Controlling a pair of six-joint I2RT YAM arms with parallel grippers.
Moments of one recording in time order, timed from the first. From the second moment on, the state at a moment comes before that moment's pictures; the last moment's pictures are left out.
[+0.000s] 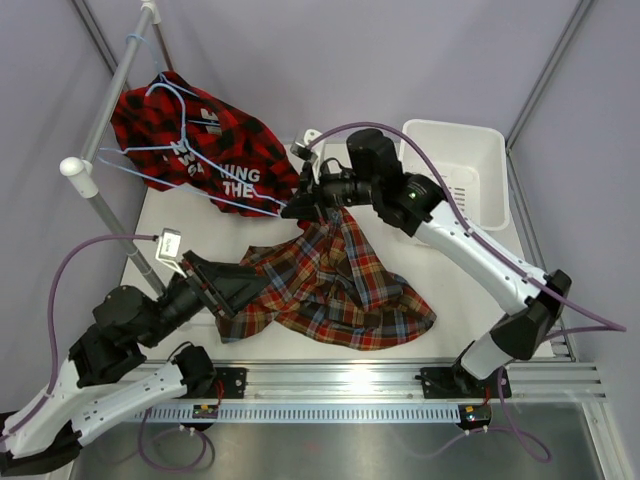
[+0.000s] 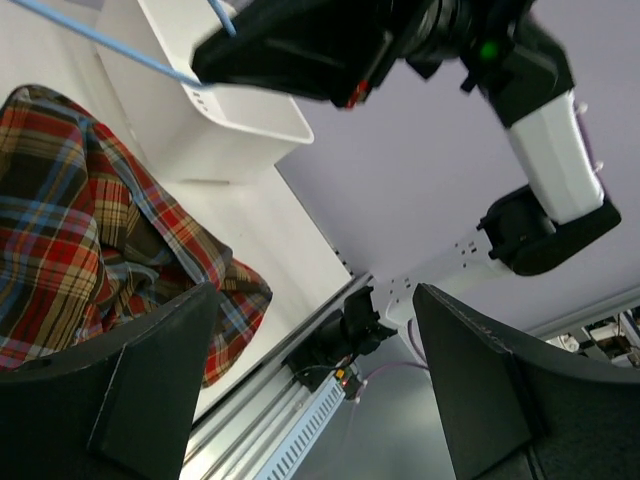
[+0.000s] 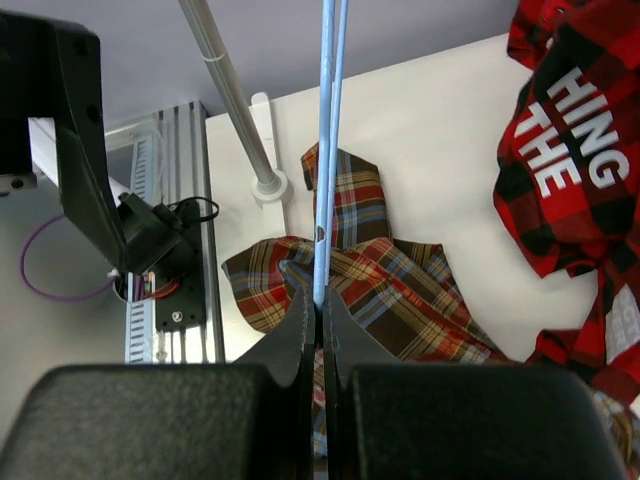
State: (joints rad) left arm -0.98 0.34 0.86 -0.45 -0.12 -0.78; right arm 0.80 1.53 1.65 -0.42 -0.59 -0.02
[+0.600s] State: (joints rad) left arm -0.98 0.25 0.81 -0.55 -0.11 -0.80; right arm 0.83 1.99 2.26 -0.65 -0.73 -0.16
